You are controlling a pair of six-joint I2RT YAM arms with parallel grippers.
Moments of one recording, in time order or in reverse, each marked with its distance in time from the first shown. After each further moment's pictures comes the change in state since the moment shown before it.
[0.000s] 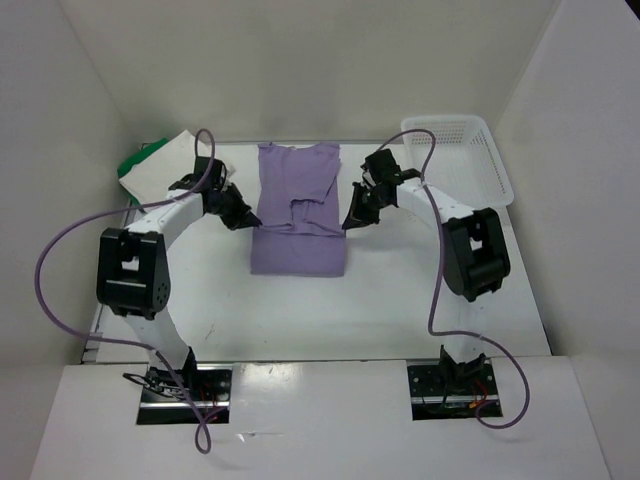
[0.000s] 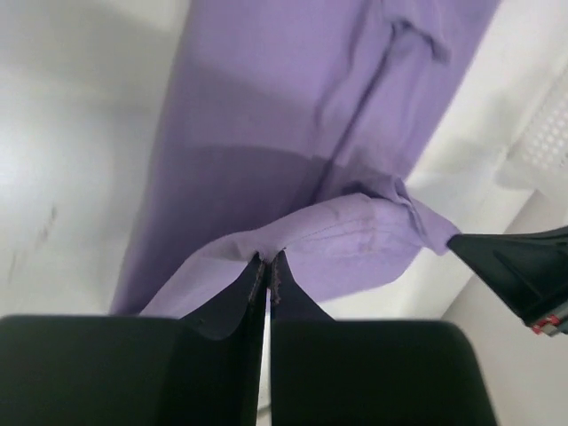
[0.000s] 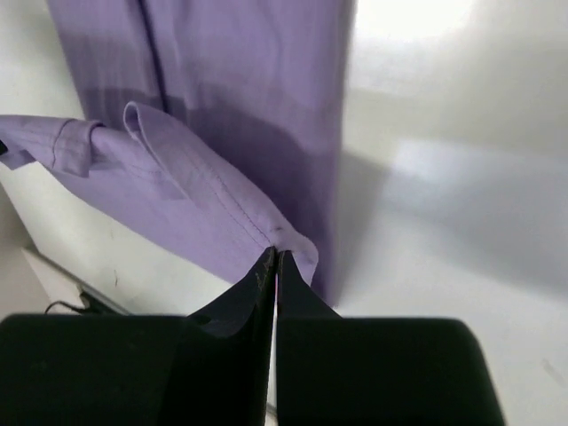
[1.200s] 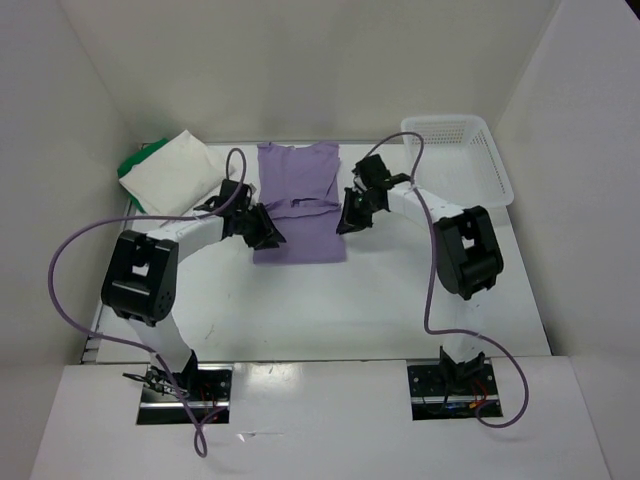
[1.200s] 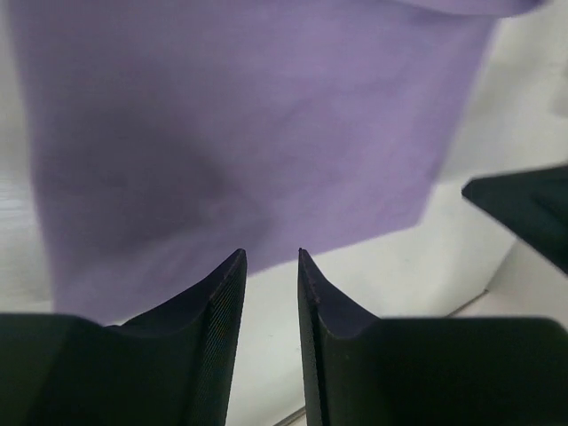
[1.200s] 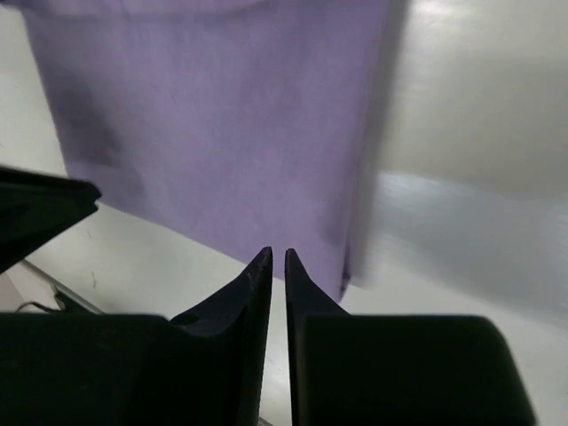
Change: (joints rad) left arm -0.151 -0.026 -0.185 0.264 -0.004 -0.002; right arm 0.022 0.044 0.024 0.050 0.038 -0.010
